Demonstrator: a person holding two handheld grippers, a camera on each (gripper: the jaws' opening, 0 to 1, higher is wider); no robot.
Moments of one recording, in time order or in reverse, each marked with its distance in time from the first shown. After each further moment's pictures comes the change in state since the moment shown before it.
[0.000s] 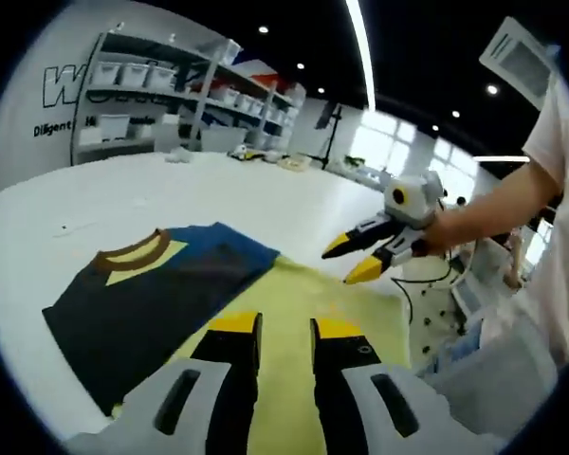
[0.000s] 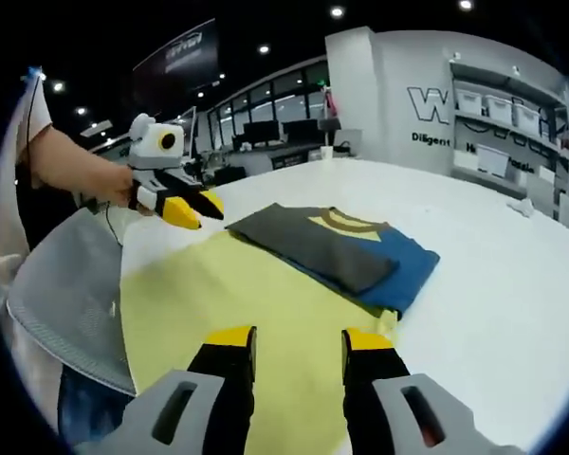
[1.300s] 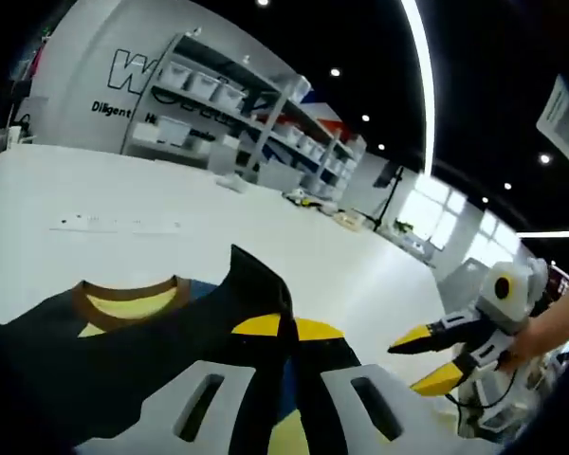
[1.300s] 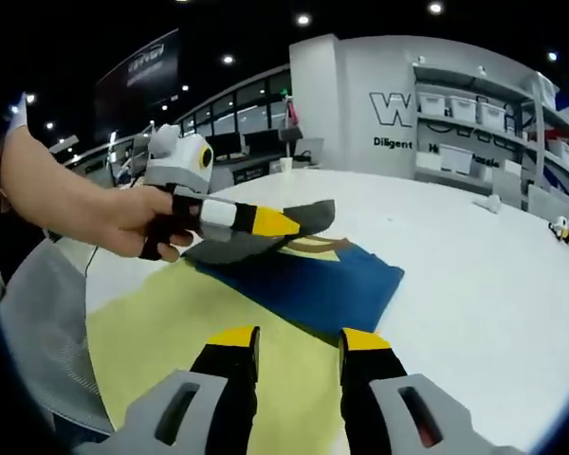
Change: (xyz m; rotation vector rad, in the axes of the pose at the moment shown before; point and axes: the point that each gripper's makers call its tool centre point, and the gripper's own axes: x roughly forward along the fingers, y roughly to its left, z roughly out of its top) left arm 0.139 0.094 0.084 -0.283 -0.259 0.203; right arm 0.014 -0.050 0.031 0.112 -0.061 -0.204
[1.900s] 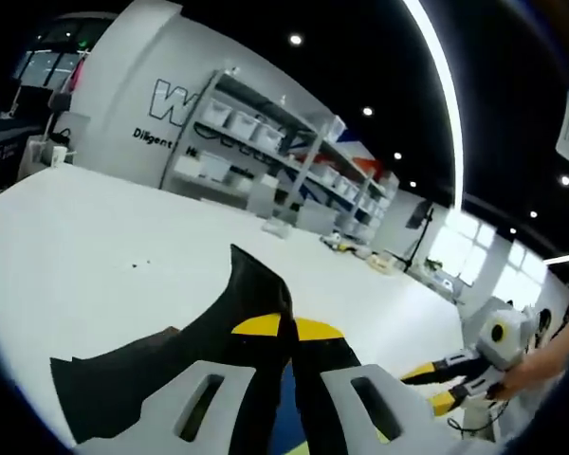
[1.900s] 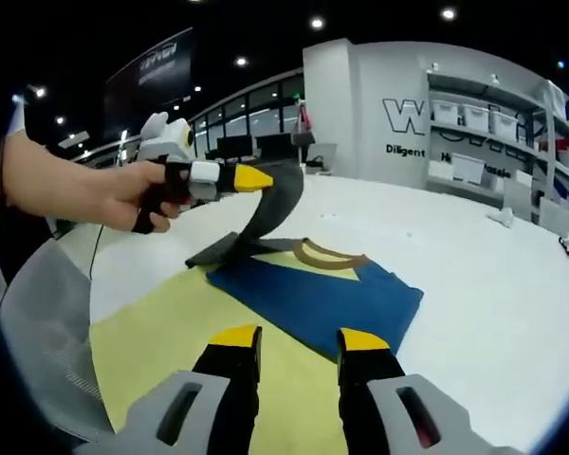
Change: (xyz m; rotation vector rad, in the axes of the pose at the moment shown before) left arm -0.064 0.047 0.064 -0.006 -0.162 0.158; right arm 0.014 0.018 0.020 -0.036 -0.023 0.040
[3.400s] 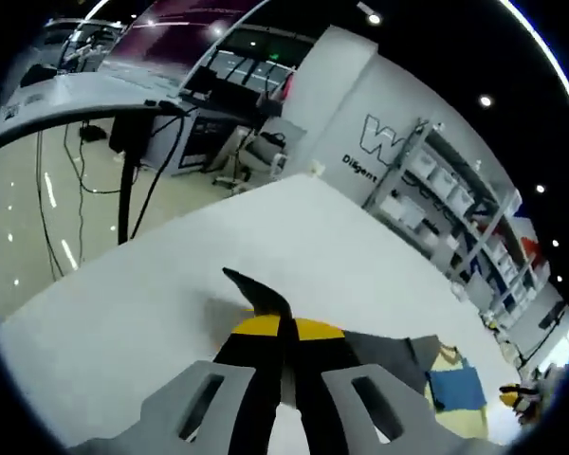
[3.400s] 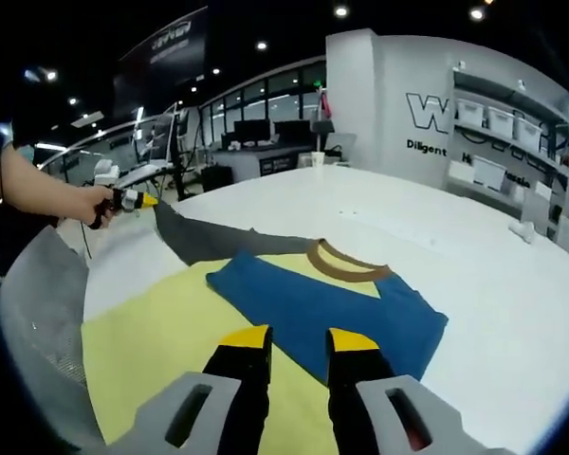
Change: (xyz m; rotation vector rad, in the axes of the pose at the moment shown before) left arm -0.327 0.252 0.006 -0.359 -0.231 0.744; right arm 0.047 0.012 0.015 -0.074 0.065 0.063
